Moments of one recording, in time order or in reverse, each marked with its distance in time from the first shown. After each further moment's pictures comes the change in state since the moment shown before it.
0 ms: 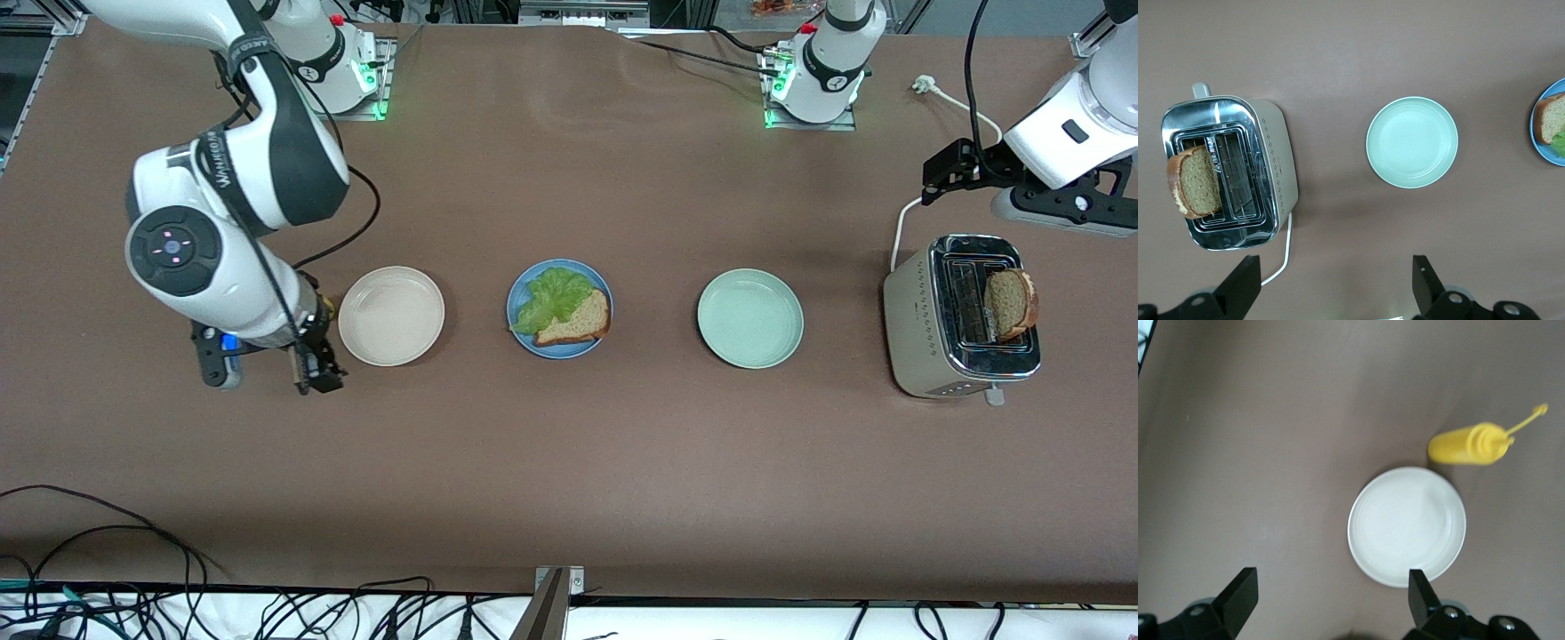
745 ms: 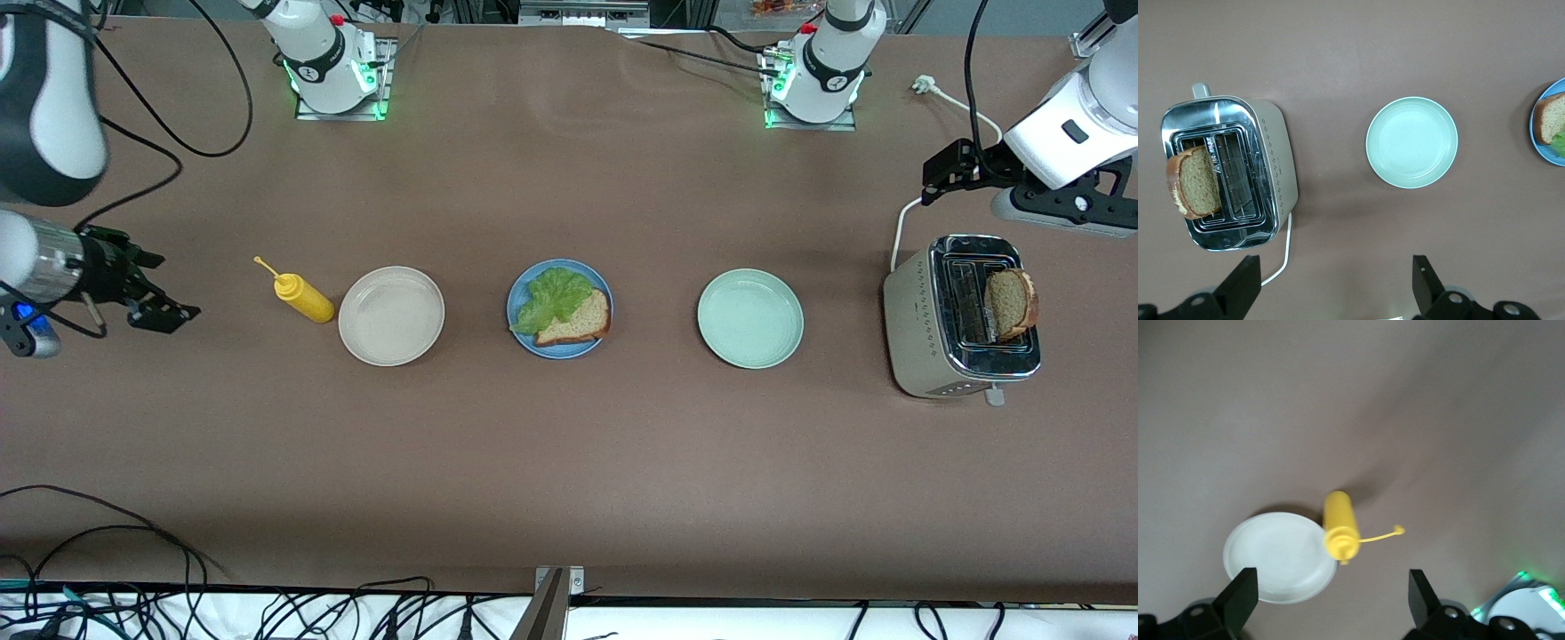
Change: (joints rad) left arm 0.000 0.001 -0.001 0.000 0.000 0.000 0.000; right arm -0.219 -0.240 -0.203 -0.277 0.223 -0.106 -0.798
